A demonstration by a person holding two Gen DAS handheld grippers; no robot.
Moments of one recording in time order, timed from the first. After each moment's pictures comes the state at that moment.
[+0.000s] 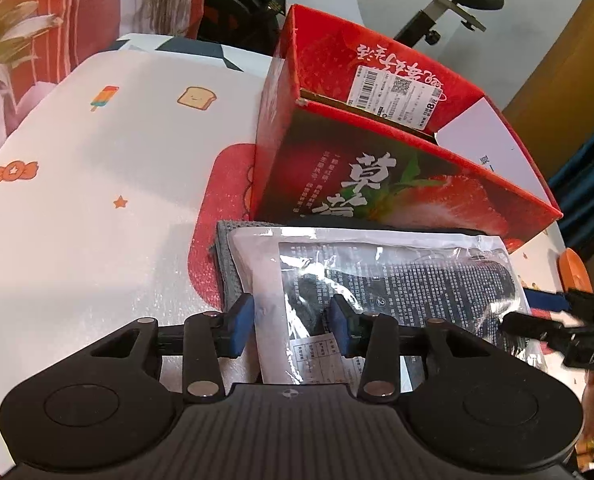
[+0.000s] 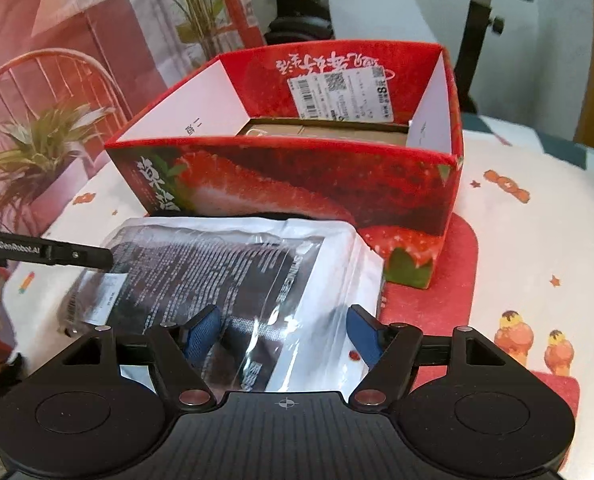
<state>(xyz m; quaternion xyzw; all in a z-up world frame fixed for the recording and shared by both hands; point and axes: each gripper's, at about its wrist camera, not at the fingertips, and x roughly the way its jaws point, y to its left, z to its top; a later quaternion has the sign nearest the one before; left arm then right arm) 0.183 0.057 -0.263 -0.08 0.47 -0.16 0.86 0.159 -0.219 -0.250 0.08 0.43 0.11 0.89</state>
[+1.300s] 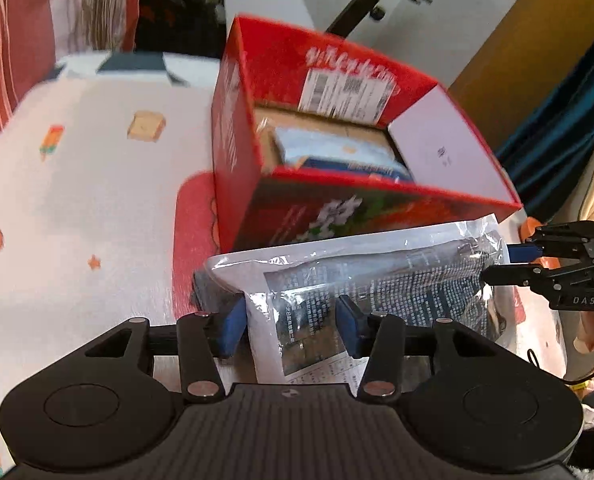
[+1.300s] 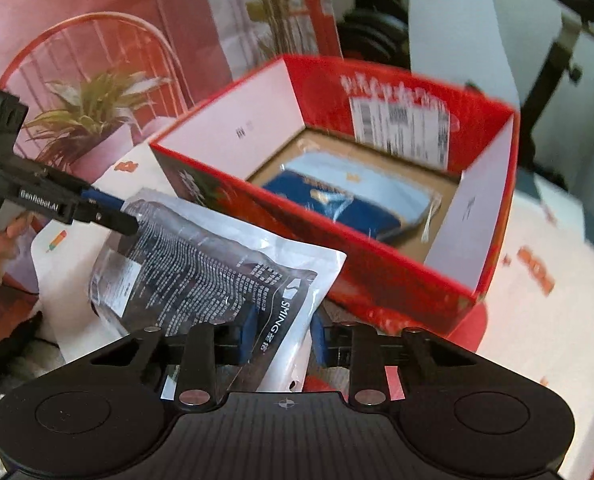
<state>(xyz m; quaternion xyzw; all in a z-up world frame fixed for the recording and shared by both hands) 0.216 0.060 -0.234 -0.05 0.47 -0.25 0.84 0.192 -0.213 -0.202 -0.02 0.44 0.19 0.88</state>
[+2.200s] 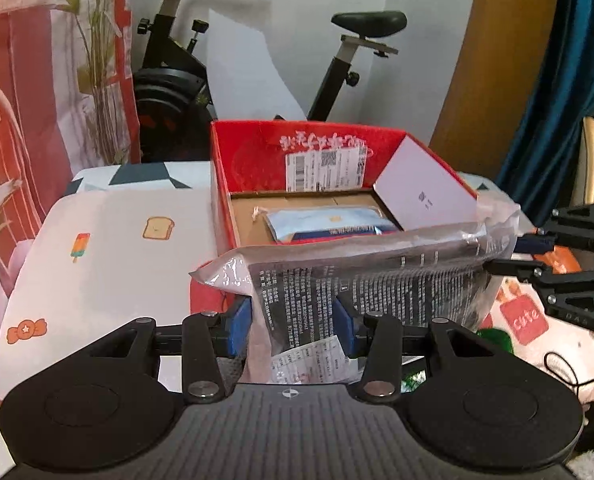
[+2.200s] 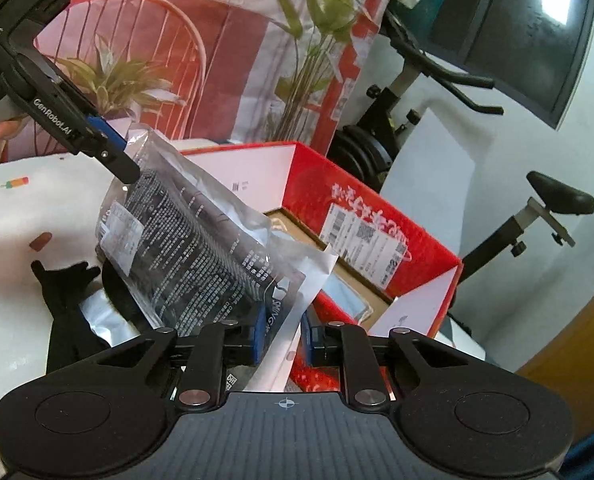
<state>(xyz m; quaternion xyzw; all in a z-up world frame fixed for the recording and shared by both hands) 0.178 0.039 -0.200 0.02 0.34 -0.23 0.91 0.130 -0.169 -0.194 -0.23 0.26 0.14 0.93</state>
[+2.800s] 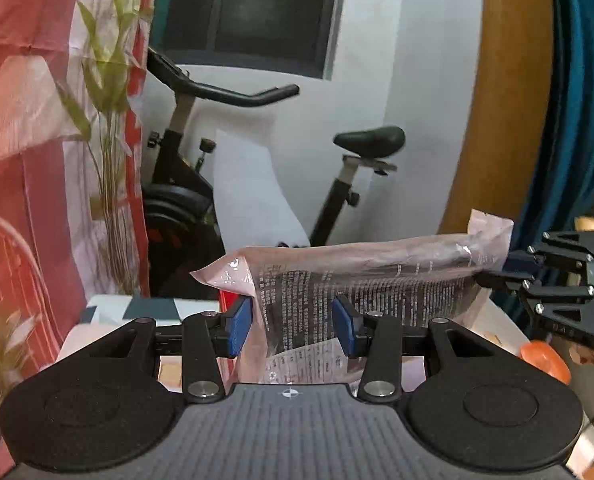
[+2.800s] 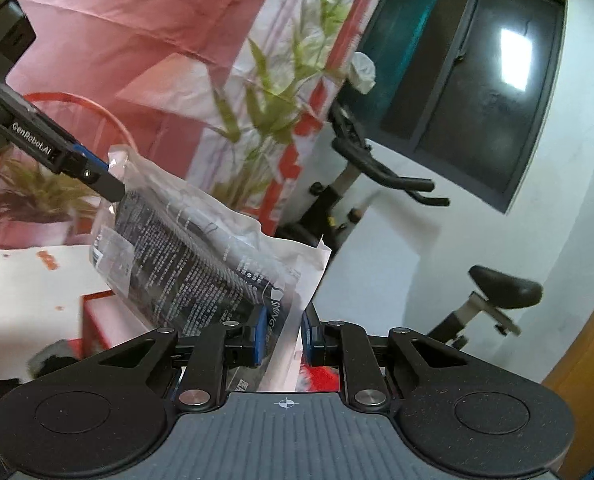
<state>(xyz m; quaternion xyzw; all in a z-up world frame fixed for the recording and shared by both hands) 0.203 0.023 -0.103 -0.01 0.20 -0.22 0.95 0.175 -0.199 -0.089 -0.24 0.14 0.10 0.95</state>
